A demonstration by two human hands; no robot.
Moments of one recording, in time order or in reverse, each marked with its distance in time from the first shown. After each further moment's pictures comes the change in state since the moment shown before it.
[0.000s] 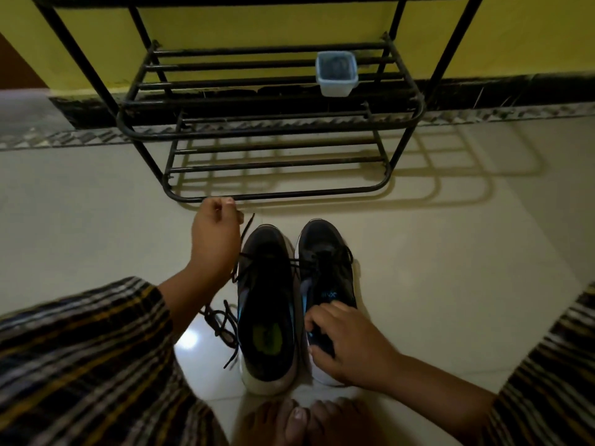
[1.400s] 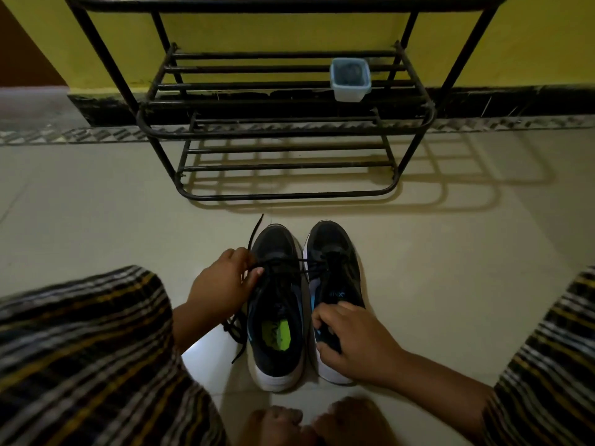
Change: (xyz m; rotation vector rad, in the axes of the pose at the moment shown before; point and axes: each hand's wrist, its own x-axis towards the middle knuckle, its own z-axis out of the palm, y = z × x) left_hand -0.024 -0.071 -0.033 0.865 -0.336 0.286; right_hand 0.002 -0.002 -0.001 -0.035 -0.026 0.002
